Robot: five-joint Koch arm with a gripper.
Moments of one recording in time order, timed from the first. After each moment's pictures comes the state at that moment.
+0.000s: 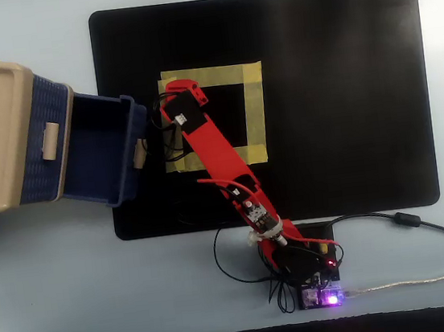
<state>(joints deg) -33.0 45.7 23.9 98.9 -30.9</state>
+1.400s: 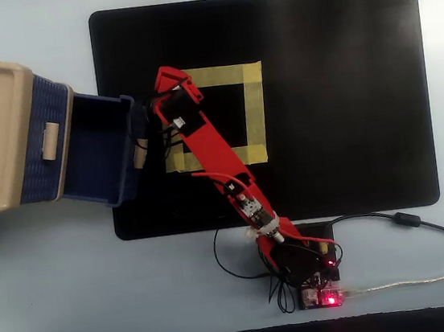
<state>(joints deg) -33.4 43.4 6.1 96.1 -50.4</state>
